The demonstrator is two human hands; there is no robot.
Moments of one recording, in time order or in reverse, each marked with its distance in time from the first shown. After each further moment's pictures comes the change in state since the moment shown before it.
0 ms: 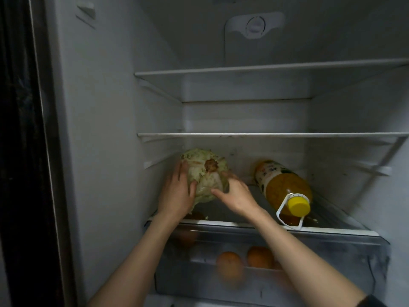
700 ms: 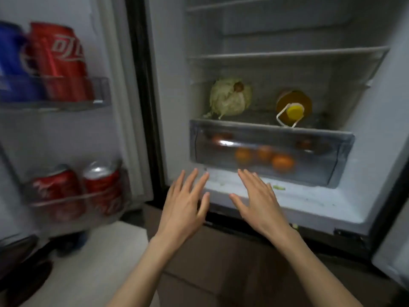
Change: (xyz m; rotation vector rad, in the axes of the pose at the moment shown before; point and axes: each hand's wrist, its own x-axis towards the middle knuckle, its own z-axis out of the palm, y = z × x) left_hand -0.351 0.095 -0.094 0.296 -0.111 -0.078; right_hand -0.327 -0.007 -0.007 -0.125 -0.190 -0.108
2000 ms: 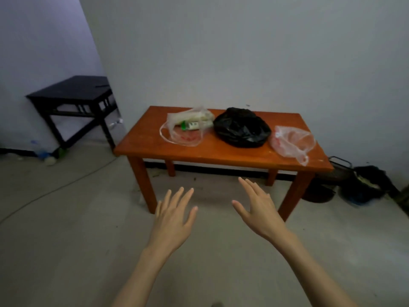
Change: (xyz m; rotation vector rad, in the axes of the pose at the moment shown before) left_hand -0.817 -0.302 -0.495 0.333 0.132 -1.497; right_hand -0.476 -0.758 0.337 0.322 -0.949 -1.008
